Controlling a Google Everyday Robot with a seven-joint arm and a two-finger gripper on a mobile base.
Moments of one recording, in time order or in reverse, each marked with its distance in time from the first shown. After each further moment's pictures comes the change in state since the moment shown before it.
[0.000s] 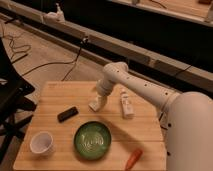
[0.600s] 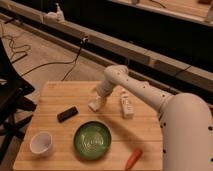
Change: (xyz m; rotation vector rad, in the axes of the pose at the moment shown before) arm 0.002 -0.011 0.024 0.011 -0.056 -0.032
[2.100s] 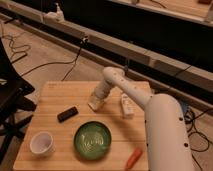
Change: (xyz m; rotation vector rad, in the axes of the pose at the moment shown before) arm 0.008 -0.003 0.051 -0.122 -0.114 -0.106
